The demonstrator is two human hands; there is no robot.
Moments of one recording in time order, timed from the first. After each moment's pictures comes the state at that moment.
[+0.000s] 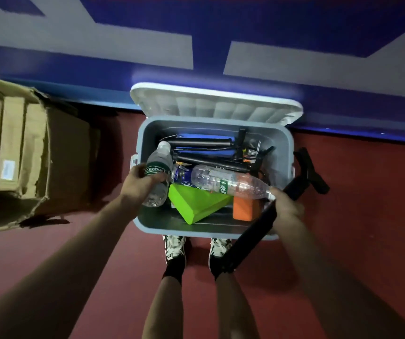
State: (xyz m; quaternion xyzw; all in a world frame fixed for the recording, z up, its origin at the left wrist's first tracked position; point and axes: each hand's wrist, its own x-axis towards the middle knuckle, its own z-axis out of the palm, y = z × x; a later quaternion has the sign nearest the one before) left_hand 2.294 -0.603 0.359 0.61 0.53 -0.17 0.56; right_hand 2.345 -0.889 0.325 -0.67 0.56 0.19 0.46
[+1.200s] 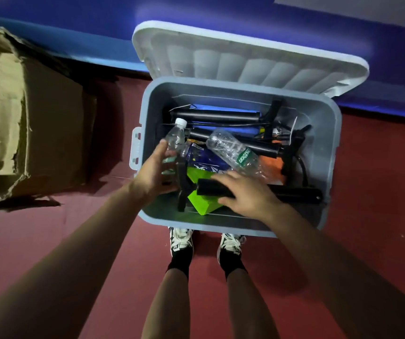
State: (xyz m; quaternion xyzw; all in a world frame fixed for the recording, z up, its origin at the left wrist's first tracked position) left_hand 2.281 -0.593 0.259 0.46 0.50 -0.27 0.68; right_hand 2.328 -0.803 0.262 -0.84 -0.32 0.42 0.10
